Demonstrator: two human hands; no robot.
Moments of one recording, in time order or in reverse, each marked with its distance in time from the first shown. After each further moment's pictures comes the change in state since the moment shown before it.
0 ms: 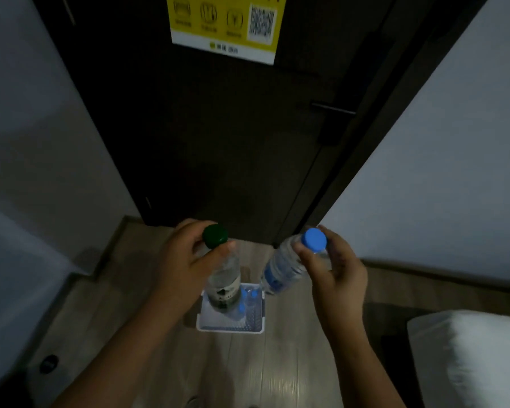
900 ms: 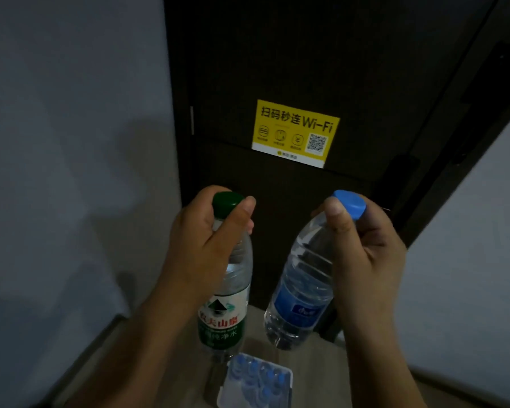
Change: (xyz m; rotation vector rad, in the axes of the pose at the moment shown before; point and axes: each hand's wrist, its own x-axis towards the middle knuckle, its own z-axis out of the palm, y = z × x) left_hand -0.027 0.159 -0.098 -0.050 0.335 0.328; right_hand -0.002 -0.203 0.026 0.306 -0.084 -0.394
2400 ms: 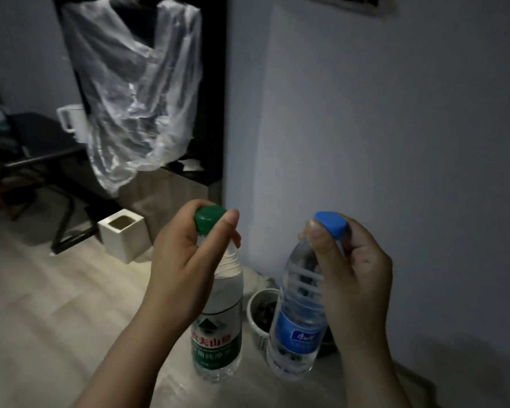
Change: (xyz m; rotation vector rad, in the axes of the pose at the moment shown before) left_hand -0.479 0.280 -0.091 1.085 1.532 -0.239; right_hand -0.344 -0.224 0.029 0.990 -1.467 -0.032
